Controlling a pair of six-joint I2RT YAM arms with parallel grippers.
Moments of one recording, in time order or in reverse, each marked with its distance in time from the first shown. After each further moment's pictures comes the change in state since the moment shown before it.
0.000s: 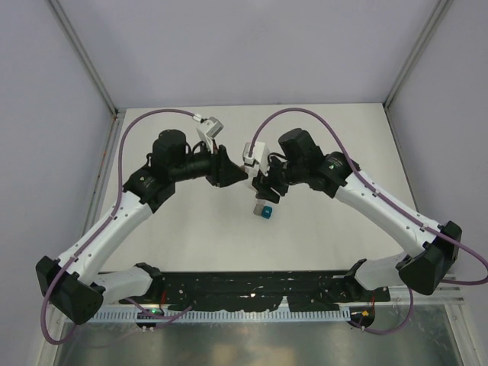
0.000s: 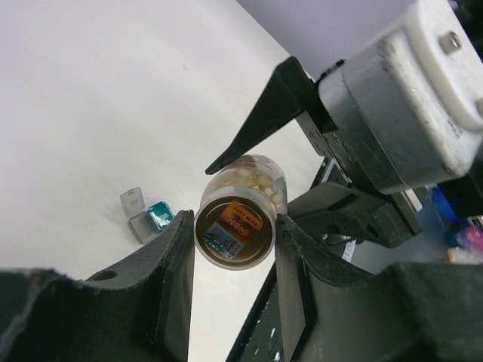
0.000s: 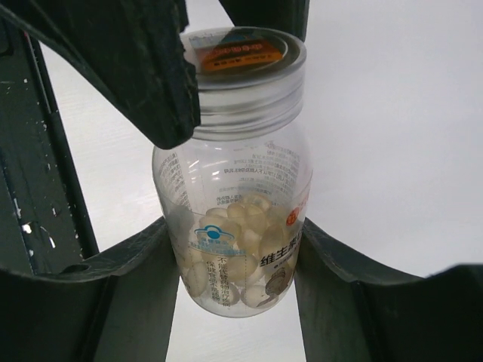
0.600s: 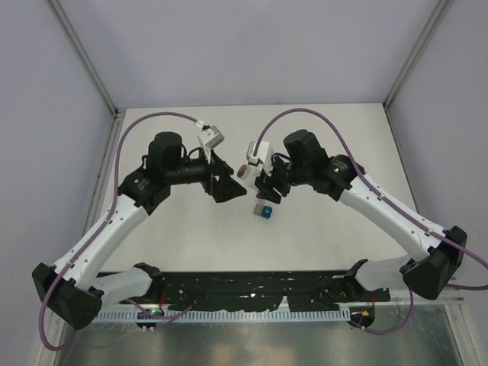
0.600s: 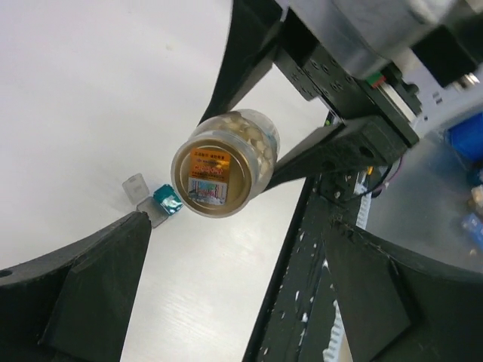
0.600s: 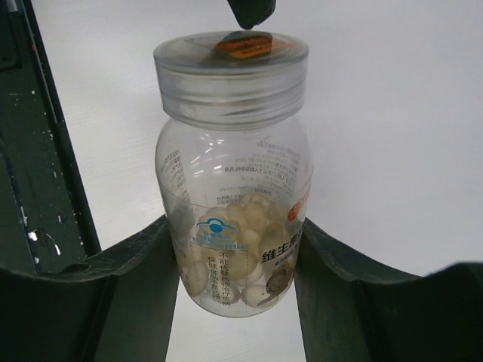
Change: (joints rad) left arm 0.022 -0.017 0.007 -0.085 0.075 0.114; right arm -0.001 -0.035 -0.036 0.060 0.021 0.039
